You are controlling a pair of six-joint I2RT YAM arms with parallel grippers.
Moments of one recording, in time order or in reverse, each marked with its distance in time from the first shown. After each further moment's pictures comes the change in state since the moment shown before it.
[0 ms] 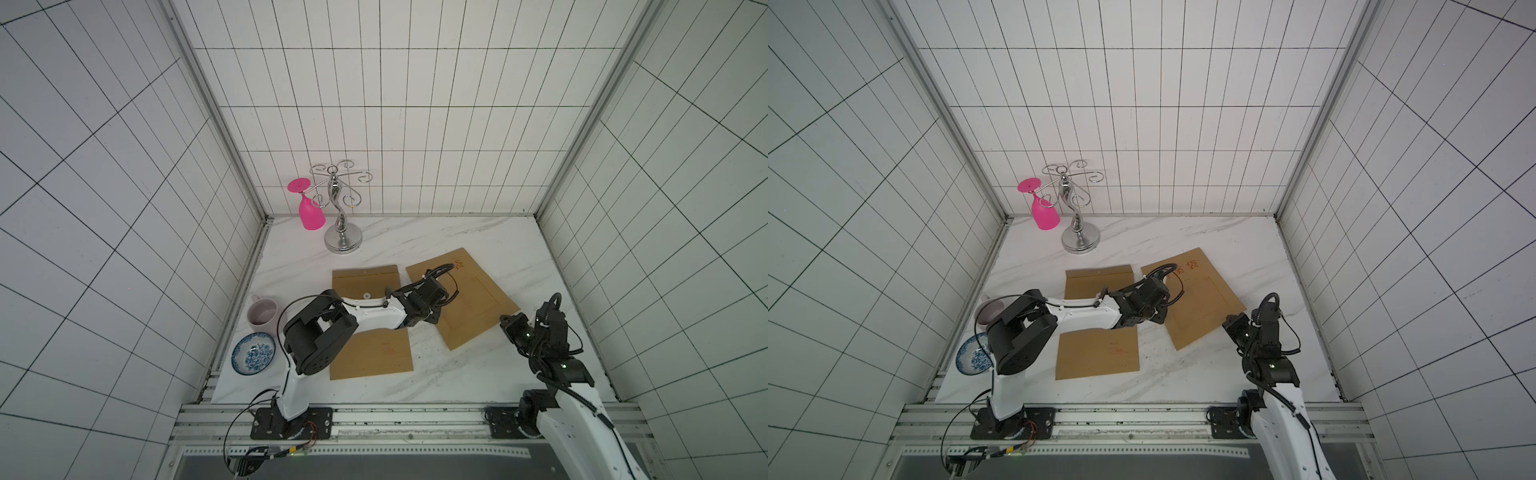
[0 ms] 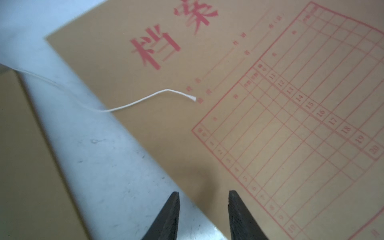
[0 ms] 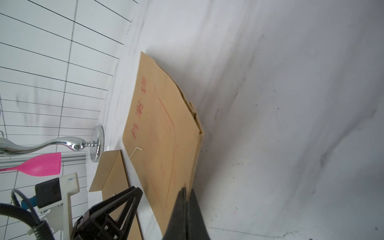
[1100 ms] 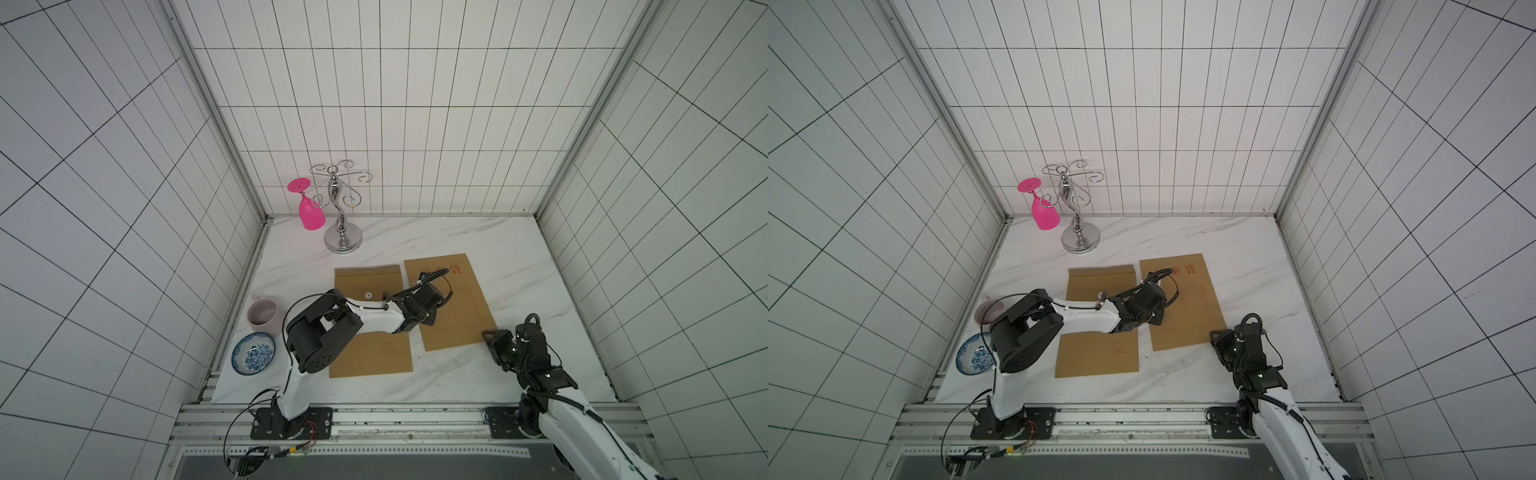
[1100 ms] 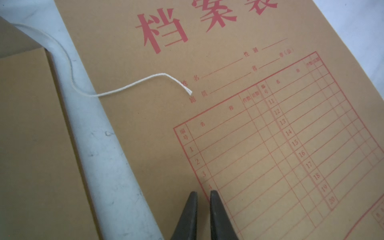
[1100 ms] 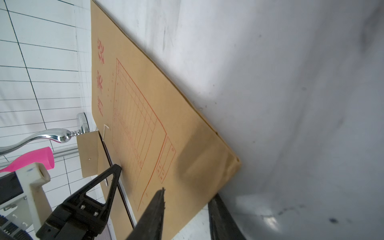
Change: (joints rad) left arm 0.000 0.082 -0.074 0.145 -0.033 -0.041; right arm 0.153 0.070 -0.273 0.234 -0.009 0.293
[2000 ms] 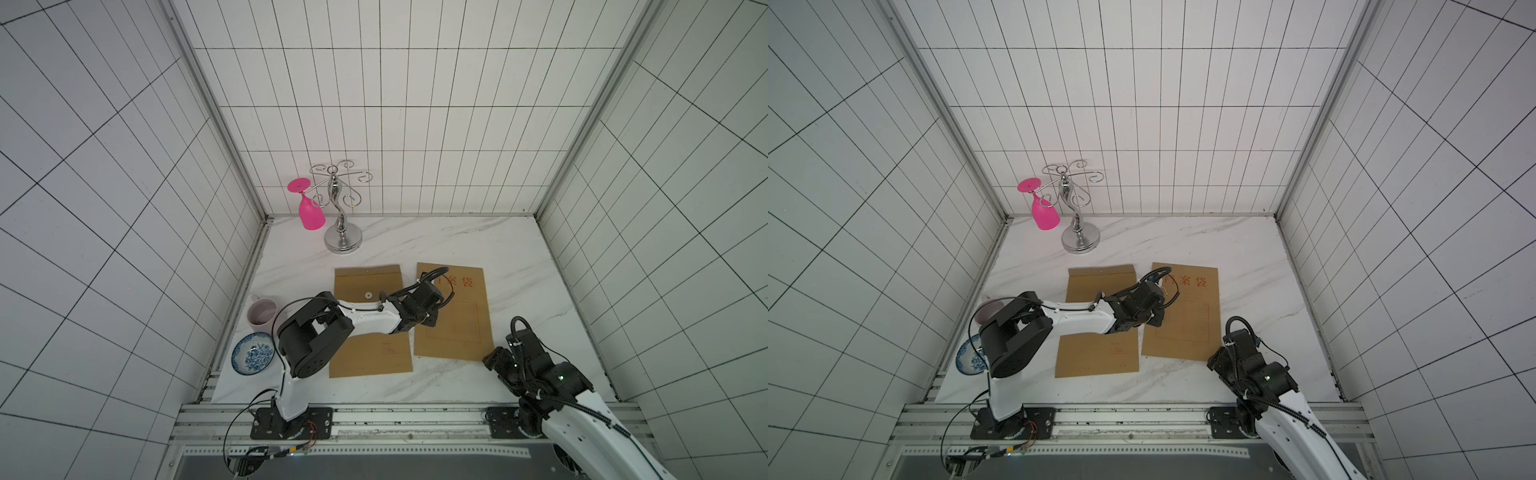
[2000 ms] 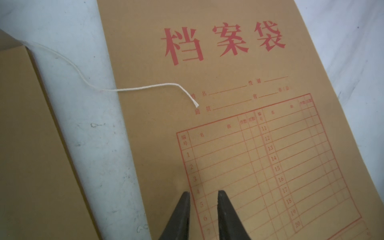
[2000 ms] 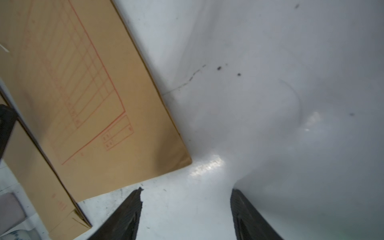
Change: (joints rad) left arm -0.004 -0.057 -0.021 -0.024 0.066 -0.006; right arm 0.250 -0.151 0.208 -0.705 0.088 -0.065
